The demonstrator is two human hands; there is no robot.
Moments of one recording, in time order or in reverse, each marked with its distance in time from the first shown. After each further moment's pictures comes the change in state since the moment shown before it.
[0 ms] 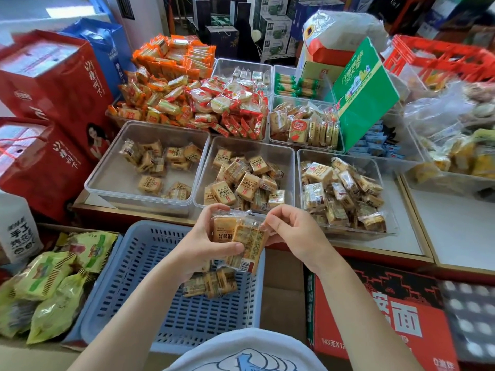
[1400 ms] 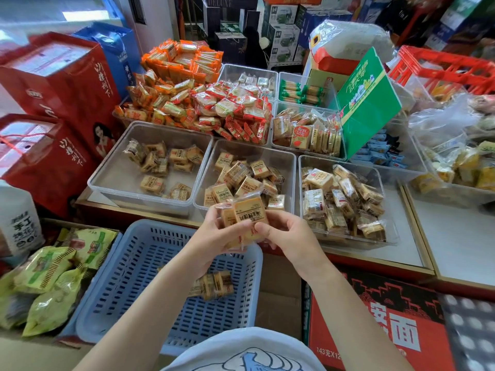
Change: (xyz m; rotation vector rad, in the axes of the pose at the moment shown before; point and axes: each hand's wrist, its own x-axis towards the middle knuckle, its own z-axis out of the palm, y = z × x) left_hand 0.012 0.012 0.035 -0.177 0.132 -0.055; right_hand -0.005 0.002 0.001 0.105 -0.006 0.016
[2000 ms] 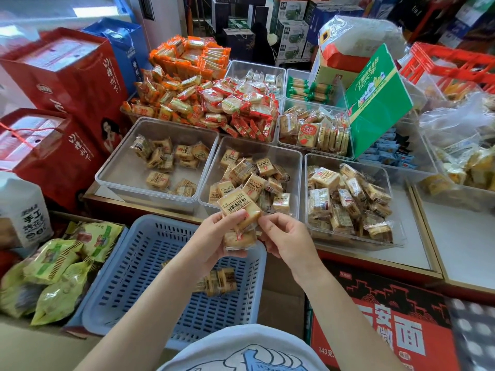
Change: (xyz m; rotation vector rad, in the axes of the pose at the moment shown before) left_hand -0.006 0.002 0.000 -0.130 -0.043 -0.062; right_hand 0.003 0.014 0.014 0.077 0.049 0.041
